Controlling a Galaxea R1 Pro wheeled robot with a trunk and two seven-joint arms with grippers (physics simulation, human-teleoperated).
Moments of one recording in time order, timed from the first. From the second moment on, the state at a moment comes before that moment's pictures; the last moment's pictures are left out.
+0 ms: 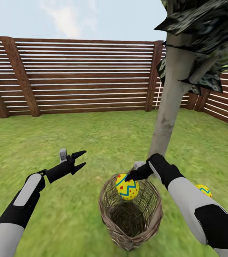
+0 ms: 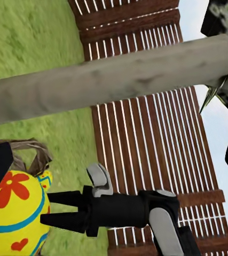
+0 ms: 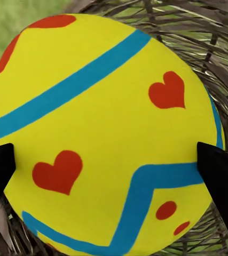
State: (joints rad) left arm -0.60 0.19 -0.01 -1.16 1.43 0.87 -0.20; right arm -1.02 0.01 0.24 -0.53 0.09 1.00 0.68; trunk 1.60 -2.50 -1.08
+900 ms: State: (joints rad) left arm -0.60 0.17 -0.01 -1.15 1.41 0.87 -0.16; right arm -1.02 -0.22 0.14 -0.55 0.09 0.99 1.23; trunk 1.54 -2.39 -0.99
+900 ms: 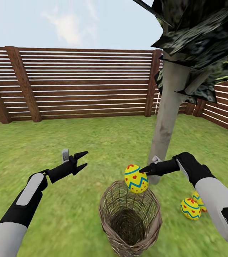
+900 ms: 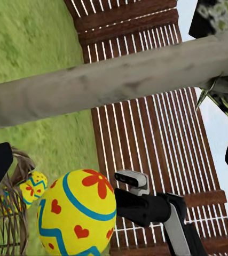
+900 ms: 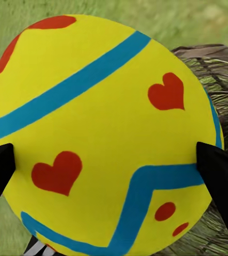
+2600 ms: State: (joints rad) left arm -0.60 0.12 -0.01 -1.14 1.41 0.85 -0.16; right arm -1.02 -0.26 0.04 -0.55 0.09 0.94 0.78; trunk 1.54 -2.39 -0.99
